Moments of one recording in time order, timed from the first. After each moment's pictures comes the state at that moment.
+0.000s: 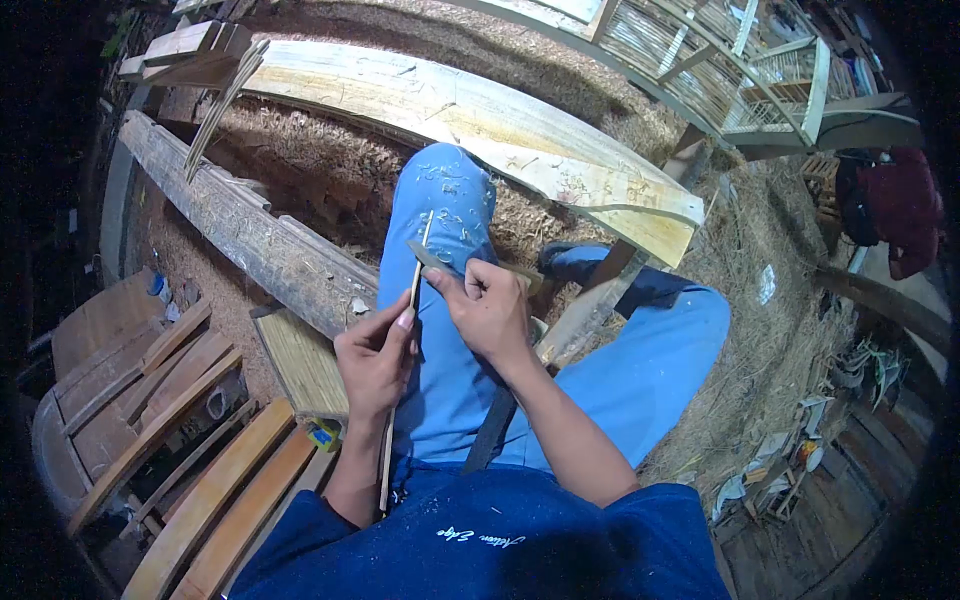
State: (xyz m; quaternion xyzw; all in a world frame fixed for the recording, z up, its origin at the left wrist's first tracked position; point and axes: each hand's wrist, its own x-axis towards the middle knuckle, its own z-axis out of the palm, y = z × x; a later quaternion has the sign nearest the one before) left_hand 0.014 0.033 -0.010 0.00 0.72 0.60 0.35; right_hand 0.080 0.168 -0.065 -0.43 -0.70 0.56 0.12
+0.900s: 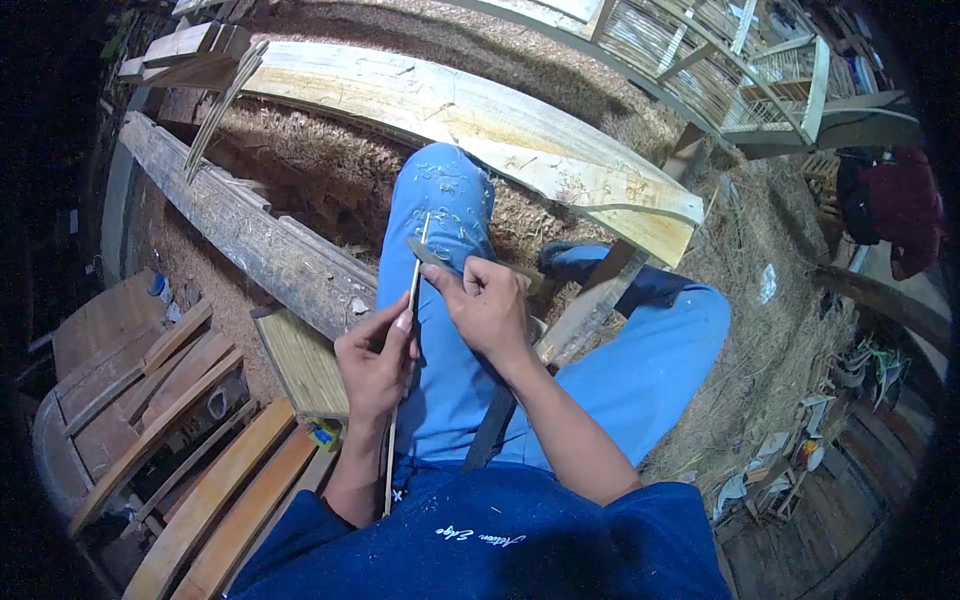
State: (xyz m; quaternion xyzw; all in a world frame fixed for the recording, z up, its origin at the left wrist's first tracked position) left_hand 0.016 0.033 -0.006 0.00 0.72 0.59 0.37; right_hand 0.079 0.170 -0.061 -0.42 -0.72 0.54 0.11
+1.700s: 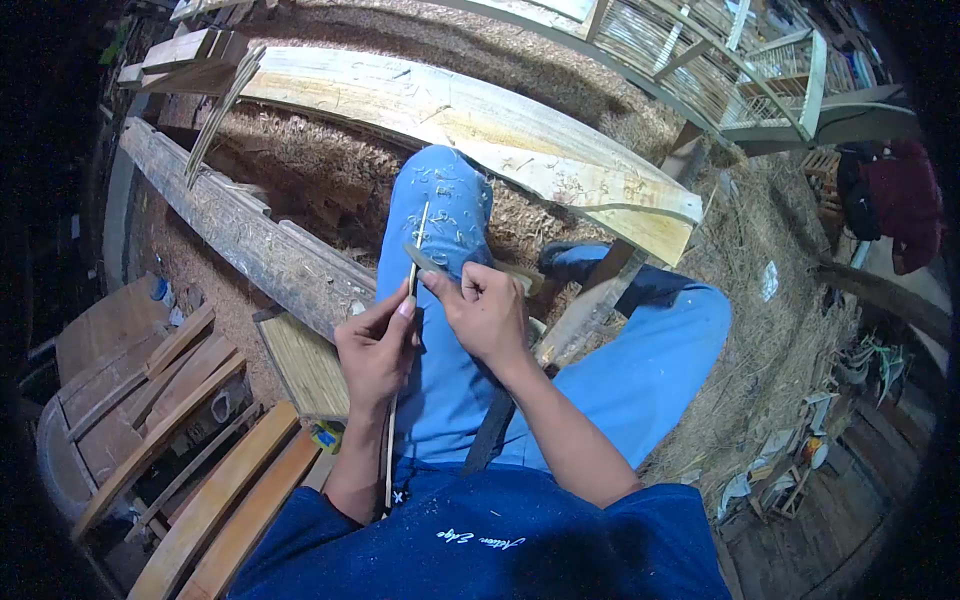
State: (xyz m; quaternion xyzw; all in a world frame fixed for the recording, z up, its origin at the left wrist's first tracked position) left_hand 0.008 0.045 -0.016 0.00 0.72 0.60 0.35; right_hand 0.081 0.169 -0.060 -0.43 -0.70 0.56 0.10
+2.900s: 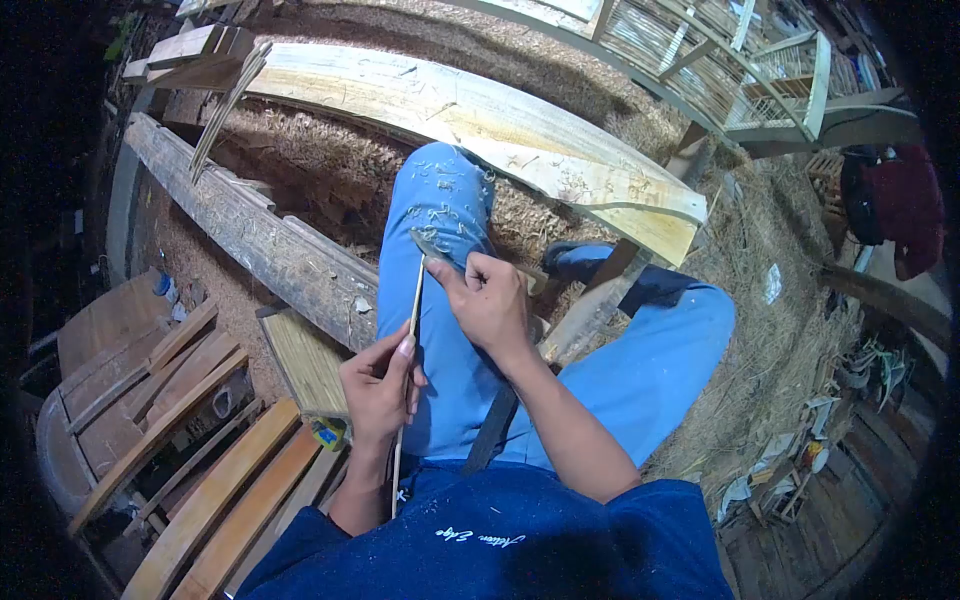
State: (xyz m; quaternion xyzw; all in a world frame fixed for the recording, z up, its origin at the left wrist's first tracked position) left_hand 0.034 0.018 0.011 -0.03 0.74 0.55 0.38; right_hand 0.077 0.172 -0.062 -0.44 -0.70 0.55 0.10
